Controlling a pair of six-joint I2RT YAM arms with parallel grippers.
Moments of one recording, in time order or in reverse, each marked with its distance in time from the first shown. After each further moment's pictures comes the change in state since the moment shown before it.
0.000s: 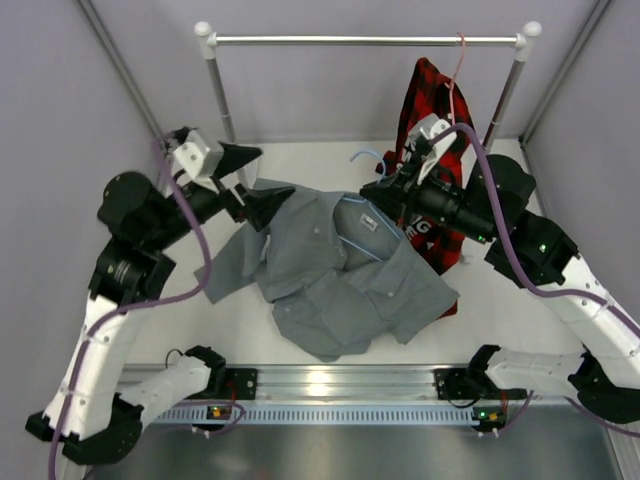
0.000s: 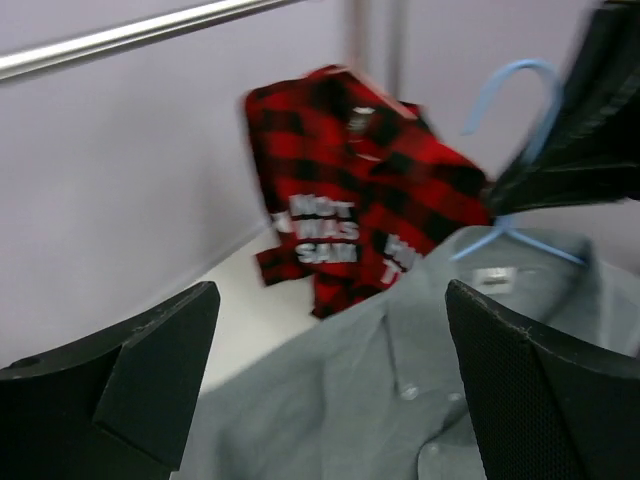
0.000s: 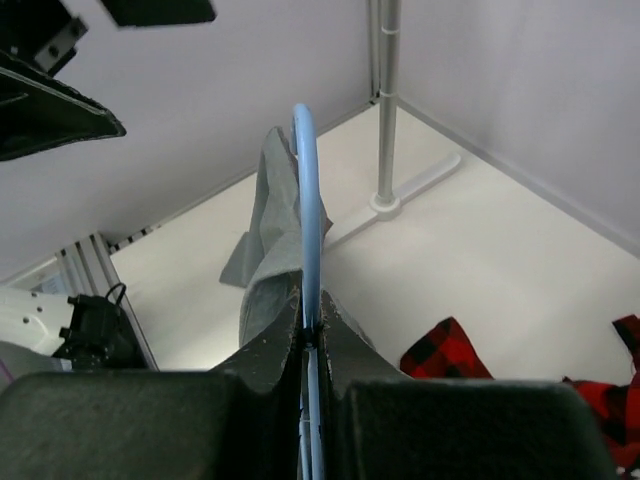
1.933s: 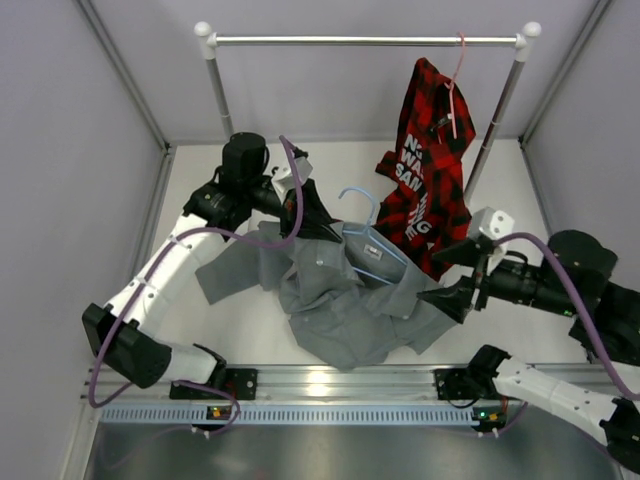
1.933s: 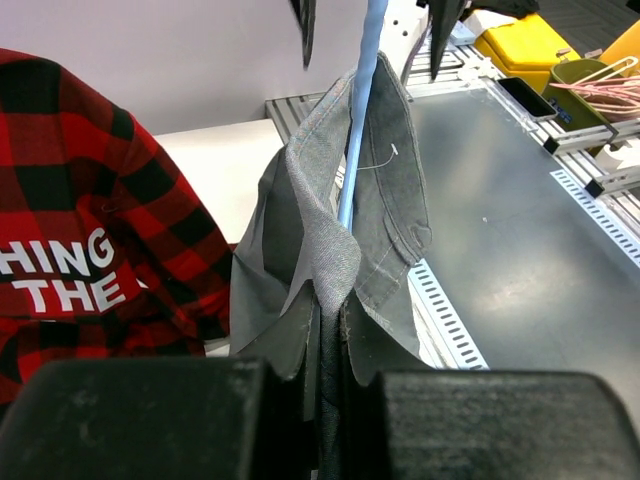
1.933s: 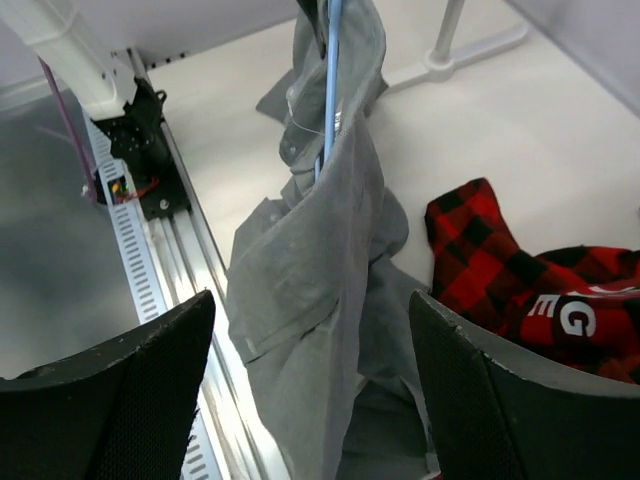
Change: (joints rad) left arm -0.070 0.499 0.056 -0.057 1.098 0.311; right arm -0.032 -0.454 -0.206 -0.450 -0.168 -0.158
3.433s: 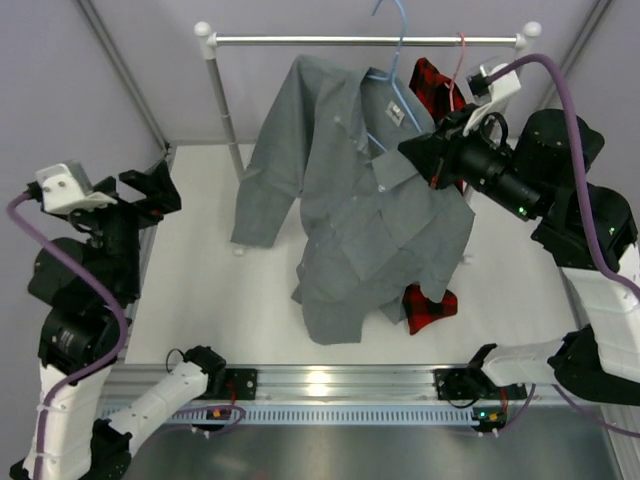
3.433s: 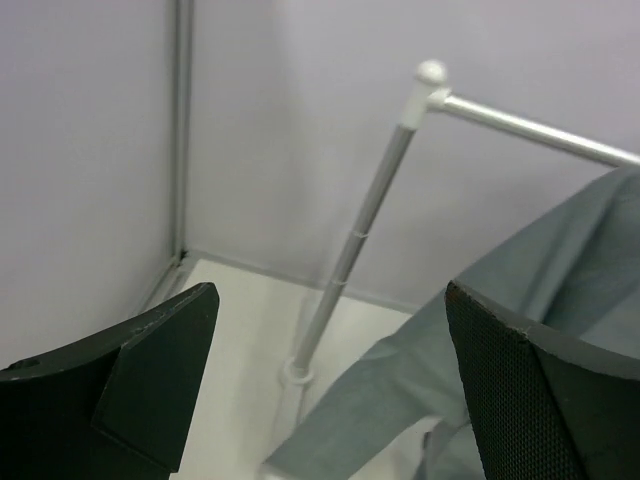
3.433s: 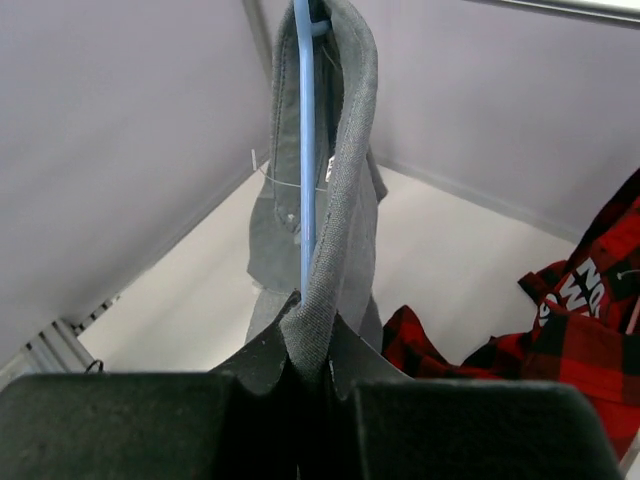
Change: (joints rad) left arm 0.020 -0.629 0.084 -0.072 -2.018 -0.375; right arm -0.005 0.614 0.732 0.064 0.368 0.219
